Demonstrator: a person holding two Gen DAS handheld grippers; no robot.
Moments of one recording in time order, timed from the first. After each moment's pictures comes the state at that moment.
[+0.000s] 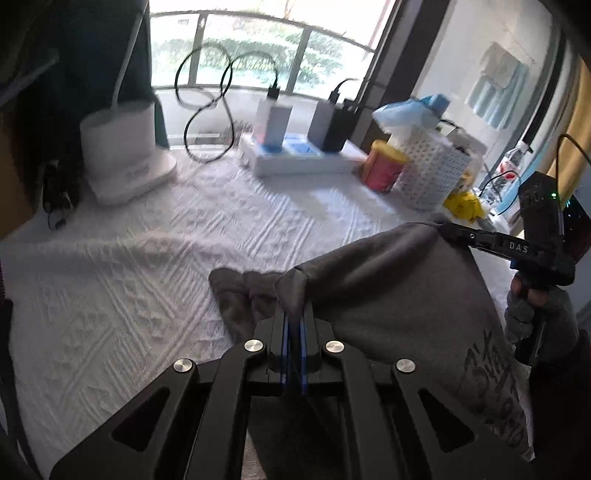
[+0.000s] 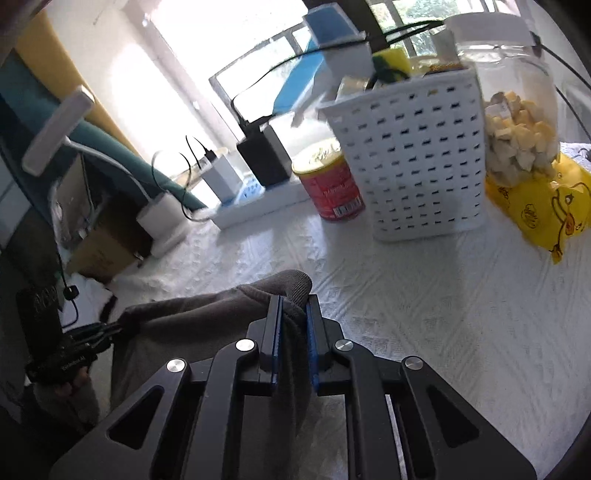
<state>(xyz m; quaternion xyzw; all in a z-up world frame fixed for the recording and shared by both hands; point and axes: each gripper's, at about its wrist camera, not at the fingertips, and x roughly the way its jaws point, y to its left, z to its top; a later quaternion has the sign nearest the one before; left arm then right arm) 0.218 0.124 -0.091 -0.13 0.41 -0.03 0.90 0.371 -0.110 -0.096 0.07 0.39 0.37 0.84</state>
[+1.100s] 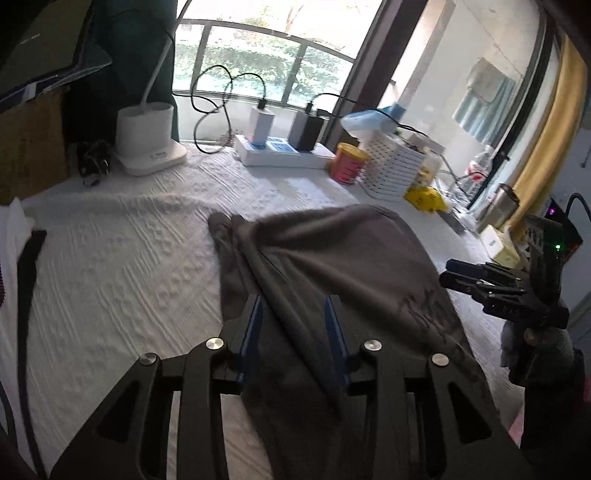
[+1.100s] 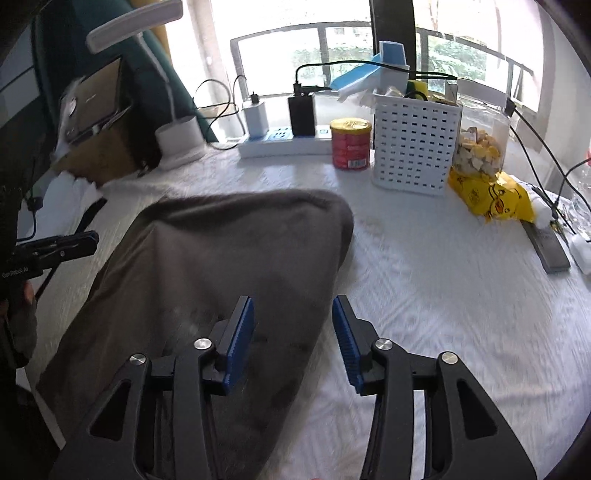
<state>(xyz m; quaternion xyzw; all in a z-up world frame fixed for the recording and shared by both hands) 0.123 0.101 -0.070 -0.16 0.37 -0.05 0.91 0.233 -0.129 -0.082 -0.09 0.36 0.34 0.86</state>
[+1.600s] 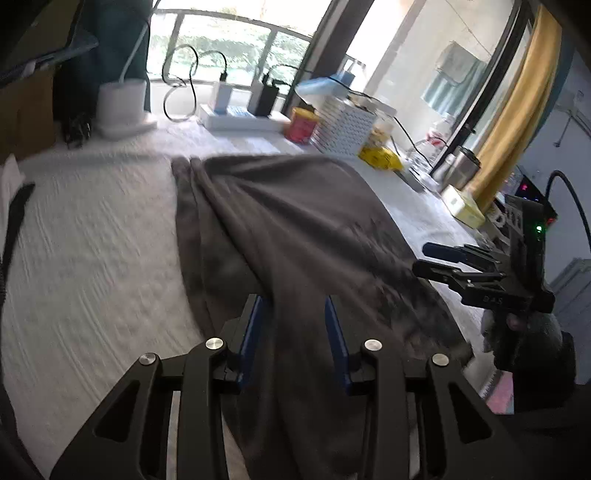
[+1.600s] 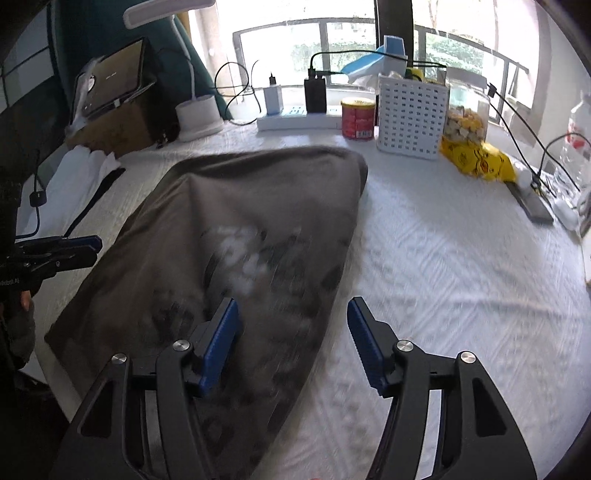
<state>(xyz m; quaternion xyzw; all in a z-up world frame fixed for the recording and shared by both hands) 0.060 0.064 -0.084 -0.16 0.39 -0.12 0.90 0.162 -0.144 -0.099 -0.09 0.38 0.33 0.86</state>
